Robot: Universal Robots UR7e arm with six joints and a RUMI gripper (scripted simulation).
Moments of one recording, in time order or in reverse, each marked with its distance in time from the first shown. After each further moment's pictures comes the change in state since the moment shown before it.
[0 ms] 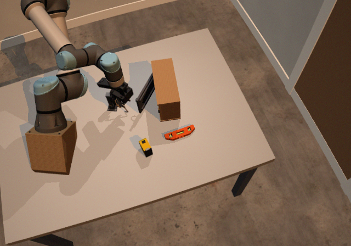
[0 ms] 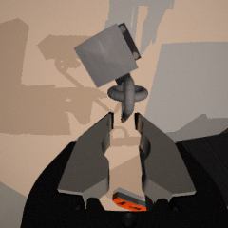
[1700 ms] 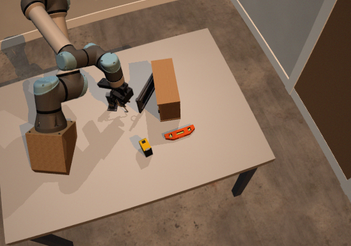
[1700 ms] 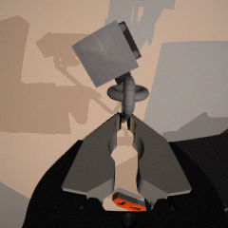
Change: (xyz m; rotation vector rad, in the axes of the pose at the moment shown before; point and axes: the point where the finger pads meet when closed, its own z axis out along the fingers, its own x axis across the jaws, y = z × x) arm 0.000 0.001 0.002 -0.004 0.000 -0.001
